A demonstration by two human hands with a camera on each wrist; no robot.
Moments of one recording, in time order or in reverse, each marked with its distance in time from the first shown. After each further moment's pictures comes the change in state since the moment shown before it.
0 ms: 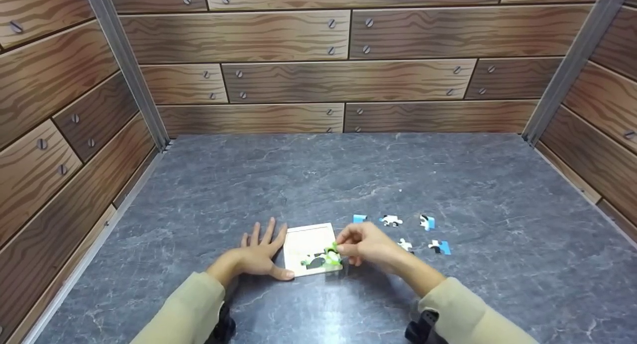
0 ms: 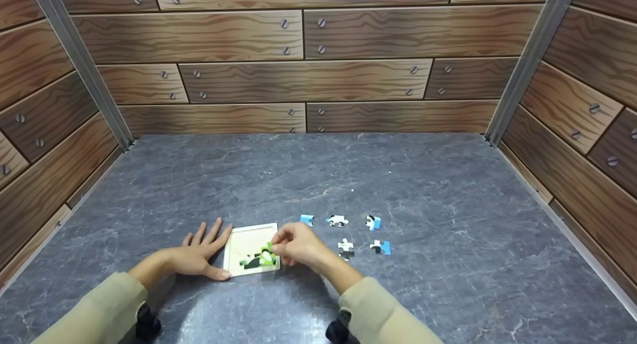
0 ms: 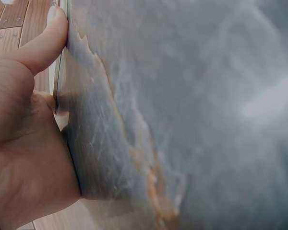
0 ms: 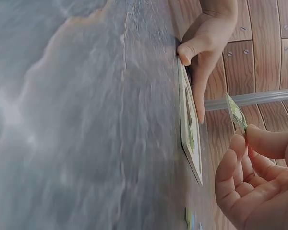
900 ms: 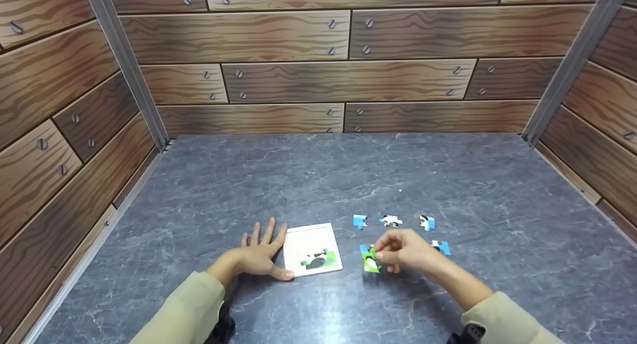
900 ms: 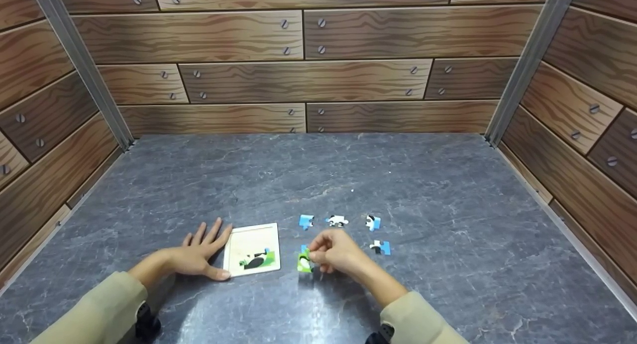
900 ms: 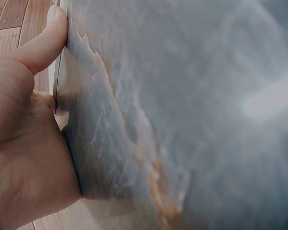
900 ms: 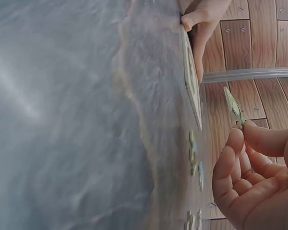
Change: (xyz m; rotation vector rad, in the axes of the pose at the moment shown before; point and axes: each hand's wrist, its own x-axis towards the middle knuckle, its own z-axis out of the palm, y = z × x) left_hand -0.001 0.001 -0.001 -0.013 -0.017 0.002; right_hand -0.043 0.019 -0.049 -0.081 0.047 0.050
